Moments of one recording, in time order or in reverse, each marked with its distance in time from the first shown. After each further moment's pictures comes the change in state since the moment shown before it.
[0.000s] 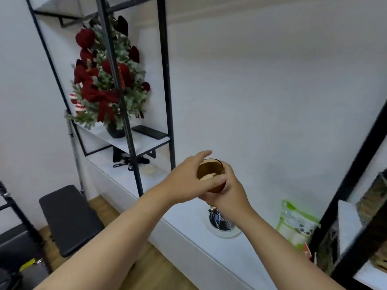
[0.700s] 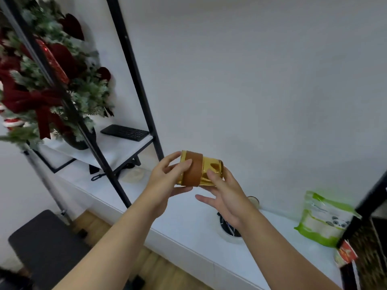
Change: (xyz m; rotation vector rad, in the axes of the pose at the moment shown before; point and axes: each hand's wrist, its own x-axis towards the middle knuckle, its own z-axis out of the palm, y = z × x) left_hand 0.181 -0.176 -0.003 -0.855 0.032 -0.362; right_hand 0.173 0.132 0.068 0.761 0.038 0.444
